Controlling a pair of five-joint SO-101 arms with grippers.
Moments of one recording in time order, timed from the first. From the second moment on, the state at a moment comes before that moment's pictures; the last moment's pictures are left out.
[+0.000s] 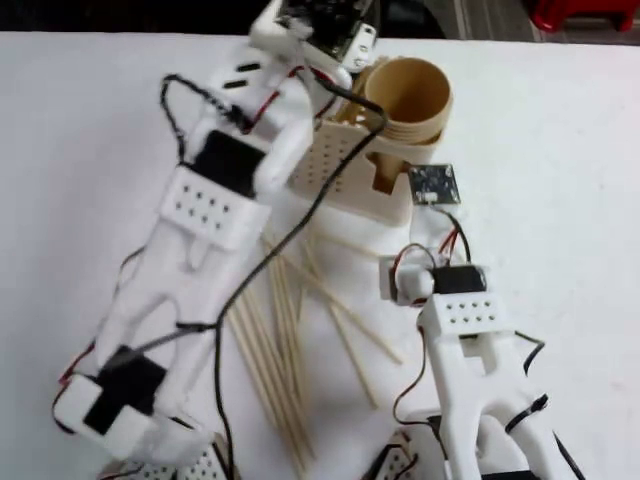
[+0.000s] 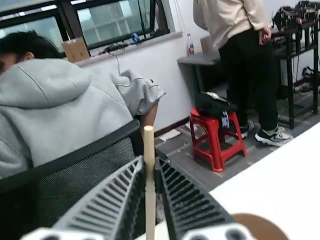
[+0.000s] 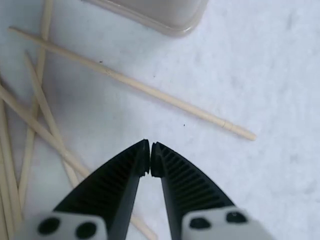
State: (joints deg) left arm 23.5 -1.1 -17.1 28.3 -14.6; right arm -8.6 -34.1 55.6 52.7 -0.7
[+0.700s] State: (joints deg) left arm 8.7 -17.8 -17.1 72.2 -14.6; right arm -8.6 -34.1 55.6 52.7 -0.7
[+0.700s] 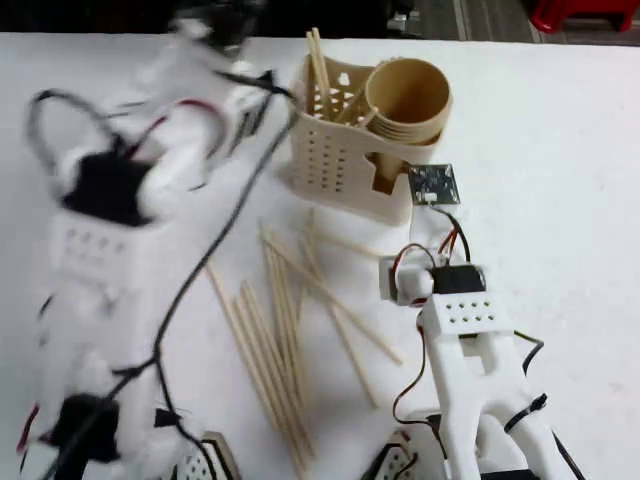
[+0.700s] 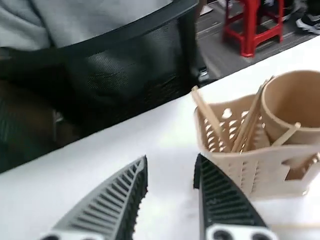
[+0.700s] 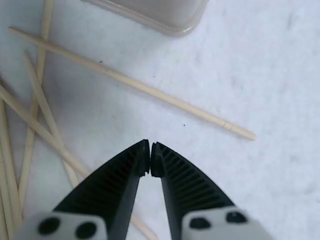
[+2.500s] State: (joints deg) left arm -26.2 -100.3 86.4 62.0 -18.3; right arm -36.6 8.8 16.6 65.7 3.8
